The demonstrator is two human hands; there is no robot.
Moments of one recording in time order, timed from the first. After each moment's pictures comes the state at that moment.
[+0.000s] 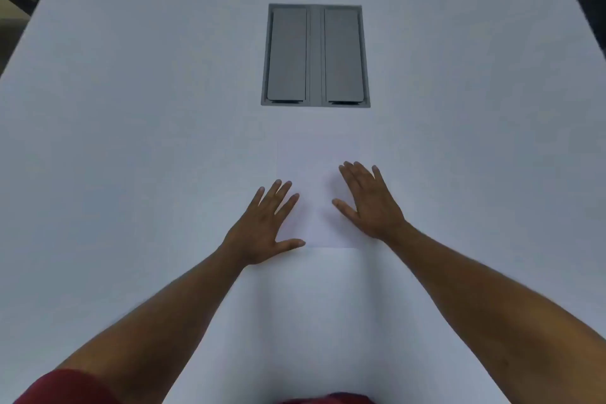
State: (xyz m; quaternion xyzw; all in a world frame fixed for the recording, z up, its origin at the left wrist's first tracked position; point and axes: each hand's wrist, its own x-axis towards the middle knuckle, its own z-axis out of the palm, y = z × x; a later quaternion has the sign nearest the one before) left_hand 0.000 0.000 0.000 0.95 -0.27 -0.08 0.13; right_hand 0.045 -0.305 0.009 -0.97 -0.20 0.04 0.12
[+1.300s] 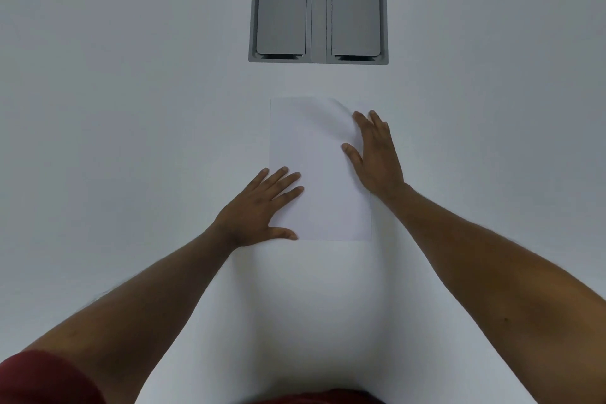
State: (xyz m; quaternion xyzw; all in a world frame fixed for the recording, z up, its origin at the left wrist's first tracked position) left_hand 0.036 0.008 -0.069 0.92 -0.33 -0.10 0.19; right_hand 0.126 -0.302 -0.062 -0.95 -0.05 0.04 0.30
